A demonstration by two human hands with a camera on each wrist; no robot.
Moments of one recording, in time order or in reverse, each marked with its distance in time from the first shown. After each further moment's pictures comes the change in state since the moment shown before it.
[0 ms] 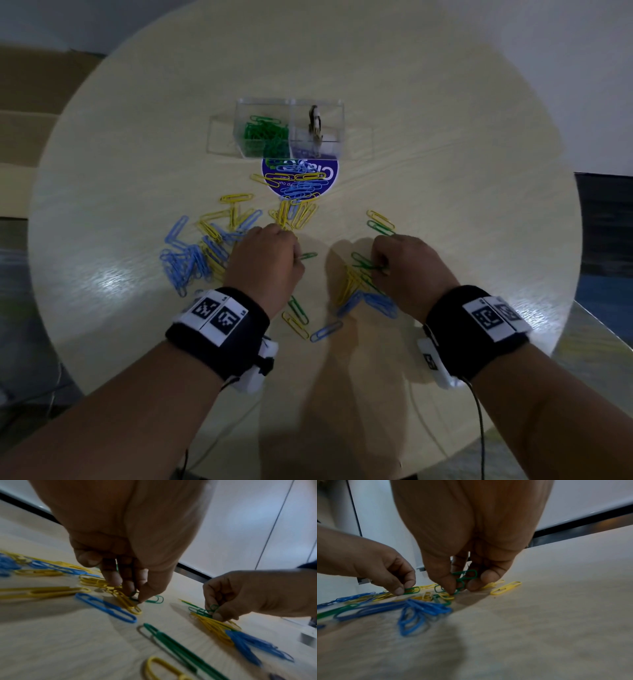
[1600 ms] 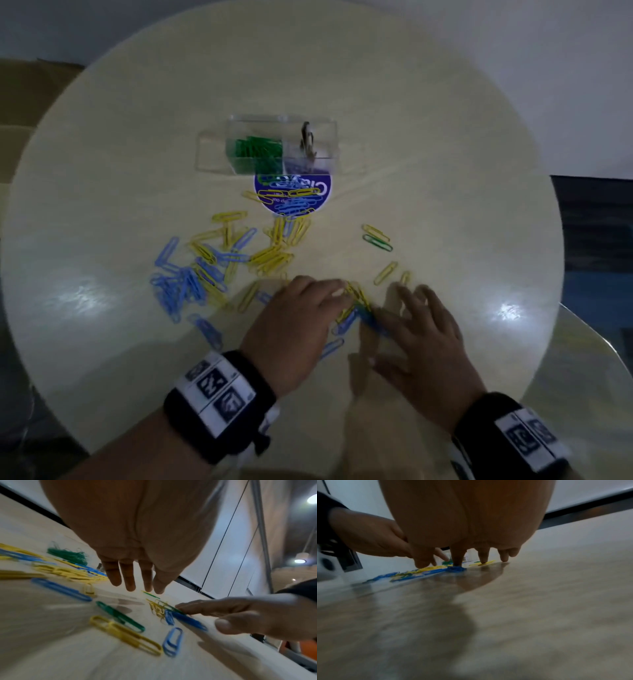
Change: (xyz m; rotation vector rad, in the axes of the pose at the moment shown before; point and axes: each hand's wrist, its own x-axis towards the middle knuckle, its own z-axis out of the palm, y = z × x) left_hand -0.040 0.023 0.010 -0.012 -0.150 0.449; right_hand -0.099 -0.001 0.035 -0.199 -0.066 0.161
